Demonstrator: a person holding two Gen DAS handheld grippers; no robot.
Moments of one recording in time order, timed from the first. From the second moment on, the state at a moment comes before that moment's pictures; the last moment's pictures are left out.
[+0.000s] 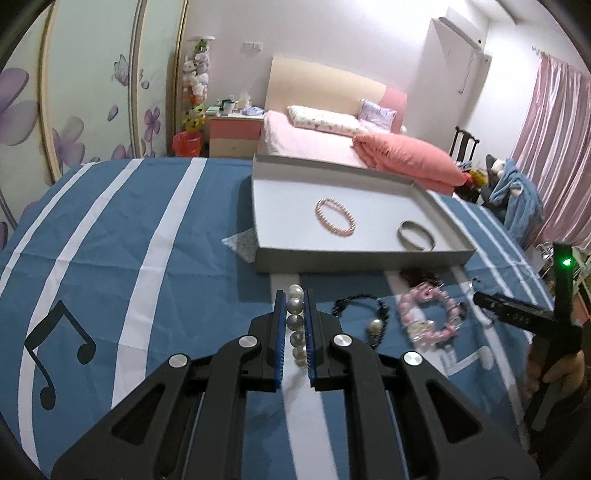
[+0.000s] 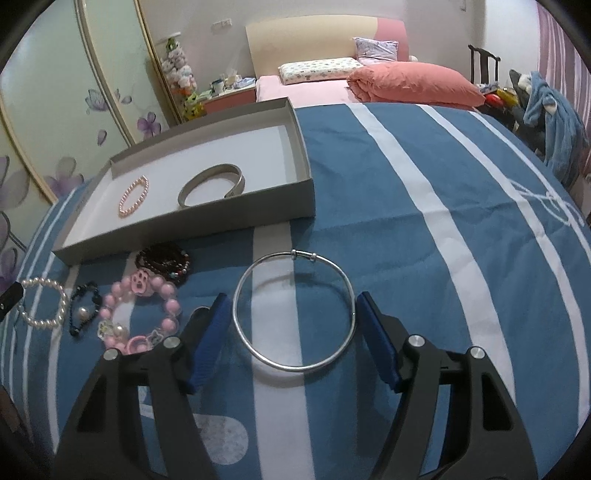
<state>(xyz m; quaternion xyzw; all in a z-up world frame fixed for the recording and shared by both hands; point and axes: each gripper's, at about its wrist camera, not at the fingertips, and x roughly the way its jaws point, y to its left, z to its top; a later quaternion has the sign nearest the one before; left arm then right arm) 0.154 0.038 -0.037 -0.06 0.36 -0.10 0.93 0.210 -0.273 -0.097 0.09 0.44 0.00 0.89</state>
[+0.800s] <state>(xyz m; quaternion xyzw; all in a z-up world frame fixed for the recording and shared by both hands) 0.130 0.017 -0.022 -0.07 0.30 -0.10 0.94 0.178 -0.230 -0.071 0.08 0.38 0.05 0.92</state>
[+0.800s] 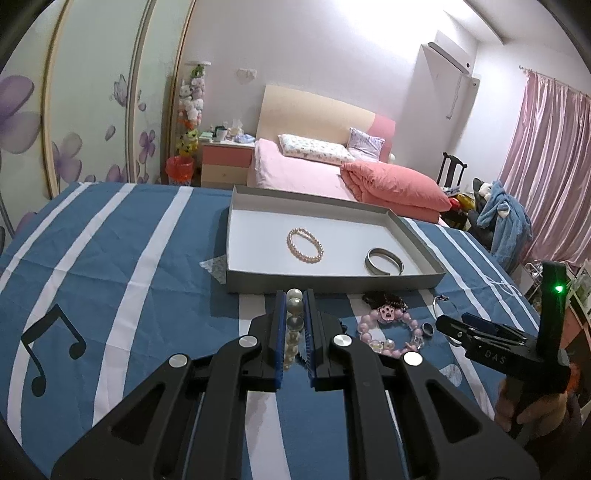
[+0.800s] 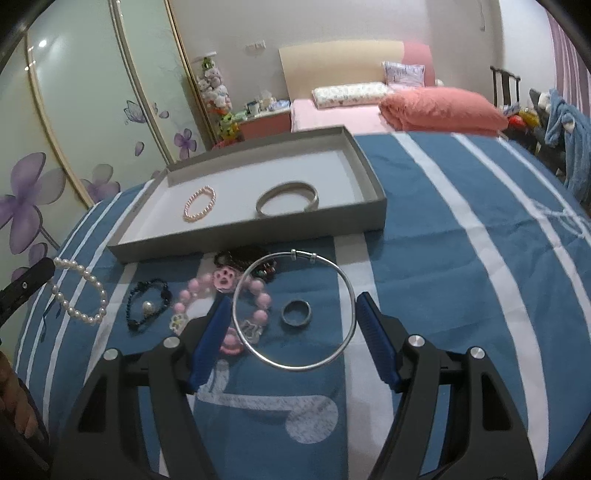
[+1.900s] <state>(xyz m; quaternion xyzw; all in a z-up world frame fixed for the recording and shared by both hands) 0.144 -0.025 0.010 0.00 0.20 -0.05 0.98 0.157 -0.191 0.009 -0.01 0.09 -0.02 1.00</state>
